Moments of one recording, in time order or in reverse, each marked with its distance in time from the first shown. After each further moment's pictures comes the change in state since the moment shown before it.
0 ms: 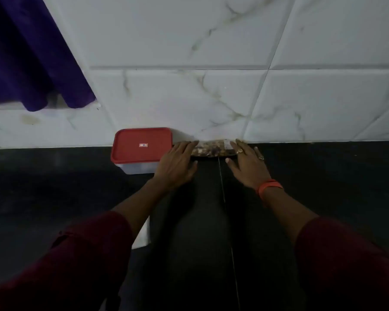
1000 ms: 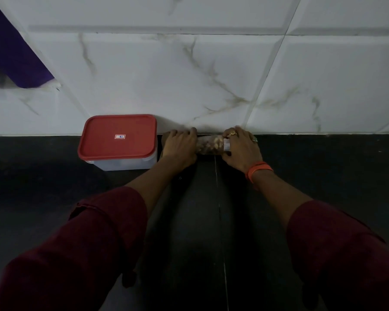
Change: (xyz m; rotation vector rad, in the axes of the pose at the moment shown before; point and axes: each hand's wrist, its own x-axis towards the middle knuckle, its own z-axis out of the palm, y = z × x) left_hand 0.083 -0.004 0.074 0.312 -0.284 -0.151; right_hand 0.072 0.036 0.048 -0.065 -0.043 -0.034
